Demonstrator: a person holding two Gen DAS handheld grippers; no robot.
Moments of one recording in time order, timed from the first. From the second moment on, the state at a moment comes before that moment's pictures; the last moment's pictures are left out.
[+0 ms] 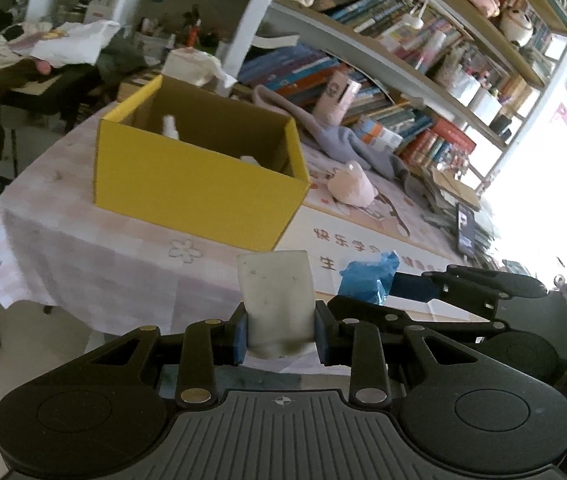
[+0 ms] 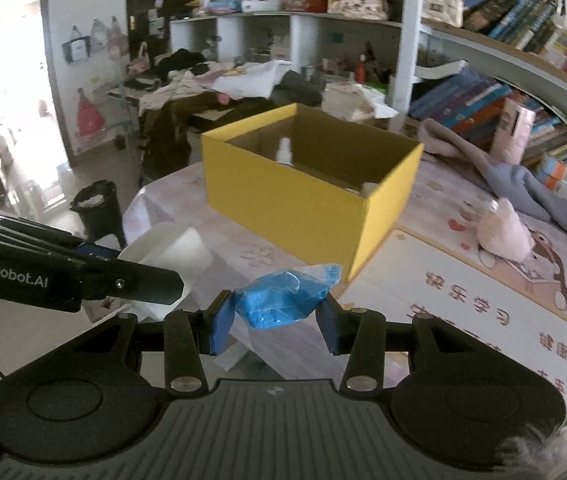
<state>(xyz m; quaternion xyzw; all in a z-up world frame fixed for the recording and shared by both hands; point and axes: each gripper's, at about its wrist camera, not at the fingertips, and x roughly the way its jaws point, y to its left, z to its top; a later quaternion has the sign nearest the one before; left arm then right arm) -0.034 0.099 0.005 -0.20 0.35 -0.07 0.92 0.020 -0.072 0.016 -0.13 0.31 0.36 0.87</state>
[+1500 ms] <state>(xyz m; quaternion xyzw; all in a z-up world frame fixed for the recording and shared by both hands) 0.168 0.134 0.012 -0.08 0.34 -0.03 0.94 0.264 0.011 0.042 -0.12 0.27 0.37 0.88</state>
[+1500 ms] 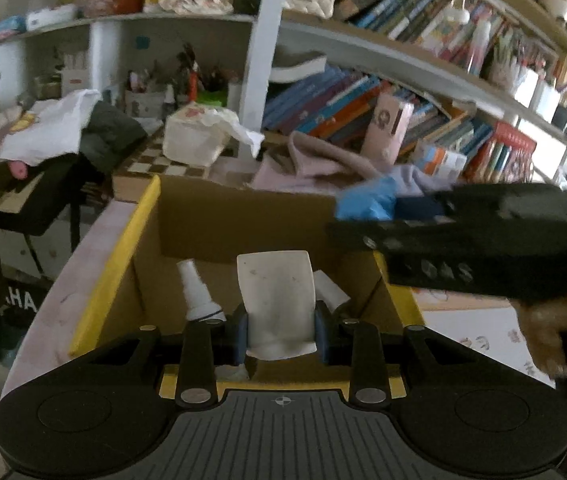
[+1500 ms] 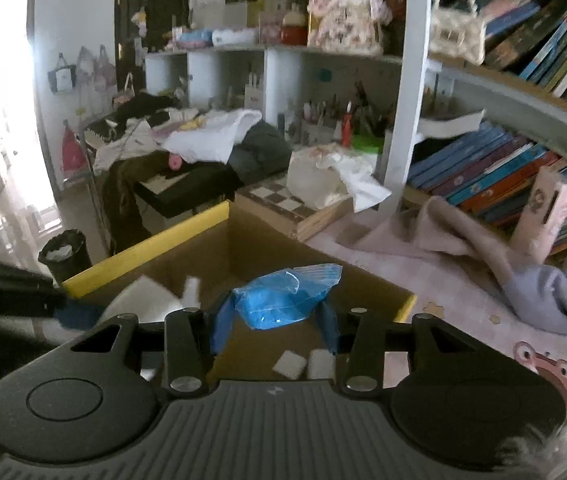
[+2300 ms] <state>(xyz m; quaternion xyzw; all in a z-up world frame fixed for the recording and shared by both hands) 0.214 0.108 -0.033 -0.07 0.43 -0.09 0.89 0.344 0.087 -0.031 -0.22 0.42 0.41 0.78</state>
